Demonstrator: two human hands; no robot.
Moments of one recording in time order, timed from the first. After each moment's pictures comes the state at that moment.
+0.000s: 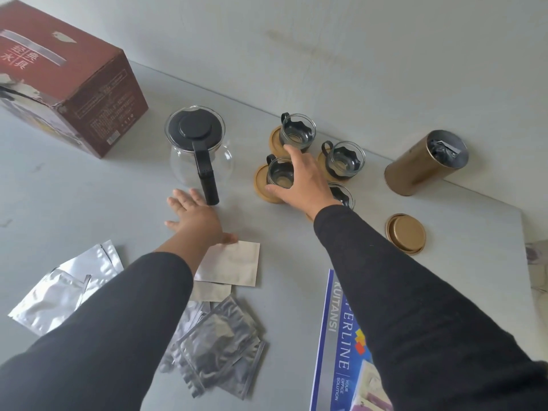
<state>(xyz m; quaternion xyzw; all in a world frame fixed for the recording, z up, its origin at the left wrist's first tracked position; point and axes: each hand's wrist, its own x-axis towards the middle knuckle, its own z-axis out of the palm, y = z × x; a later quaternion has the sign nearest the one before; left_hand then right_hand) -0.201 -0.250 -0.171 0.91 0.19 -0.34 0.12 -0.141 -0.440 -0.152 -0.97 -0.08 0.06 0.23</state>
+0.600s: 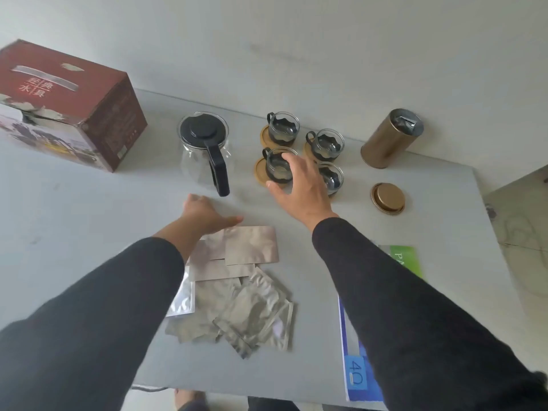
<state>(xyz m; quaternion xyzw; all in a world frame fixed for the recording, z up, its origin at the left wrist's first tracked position) -0.219 -0.206 -0.159 0.93 0.09 -0.30 0.20 -0.233 -0.403 -0.127 -0.97 -0.02 -0.11 0.23</state>
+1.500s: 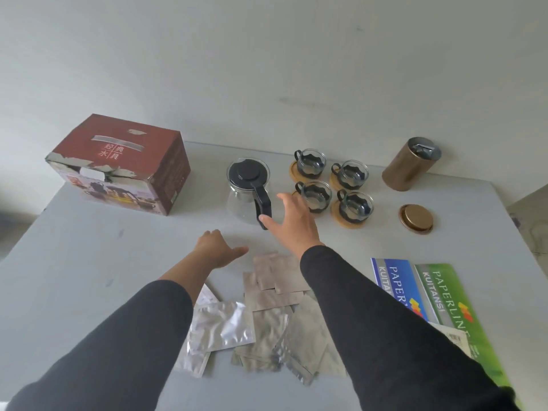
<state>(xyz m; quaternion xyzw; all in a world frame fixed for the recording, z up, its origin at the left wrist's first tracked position) -0.209 -0.123 -0.145 0.94 0.03 -0.28 0.19 -0.226 -0.295 -0.114 -0.95 0.06 -0.03 0.29</state>
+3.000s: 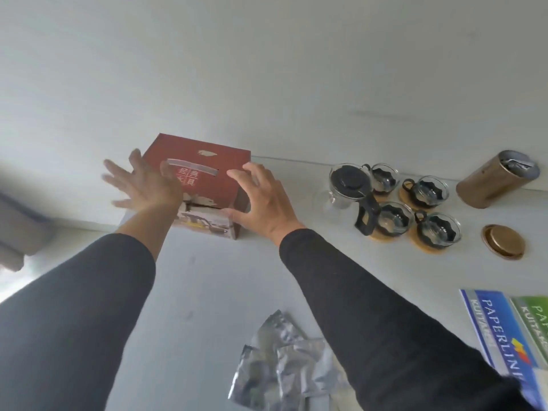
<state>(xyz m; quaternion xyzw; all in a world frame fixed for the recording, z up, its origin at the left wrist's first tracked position) -0.058 0.058 -0.077 0.90 0.30 0.09 0.31 -0.105 -0.120 -0.092 -0.96 -0.15 -0.11 0.22</state>
